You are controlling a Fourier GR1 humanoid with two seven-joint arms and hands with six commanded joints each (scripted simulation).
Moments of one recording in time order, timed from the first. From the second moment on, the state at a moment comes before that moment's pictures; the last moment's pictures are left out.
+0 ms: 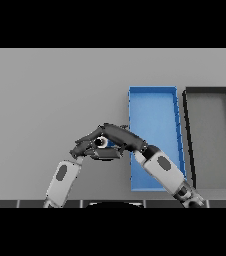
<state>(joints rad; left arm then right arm) -0.20 -0.03 -0.30 -1.59 -0.16 -0.48 0.05 -0.57 -0.12 0.48 -1.81 -0.18 0.31 0.37</state>
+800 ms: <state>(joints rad) -0.21 -0.03 -0.30 -1.58 -0.18 -0.47 0.11 -0.96 -0.18 0.17 -1.75 -0.66 0.18 0.51</state>
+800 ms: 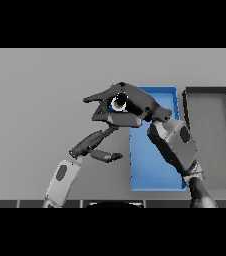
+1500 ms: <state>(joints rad) -0.19 -0.01 -0.31 -1.60 -0.20 -0.47 0.08 -0.86 -0.45 -0.02 -1.49 -0.53 0.08 0.50</state>
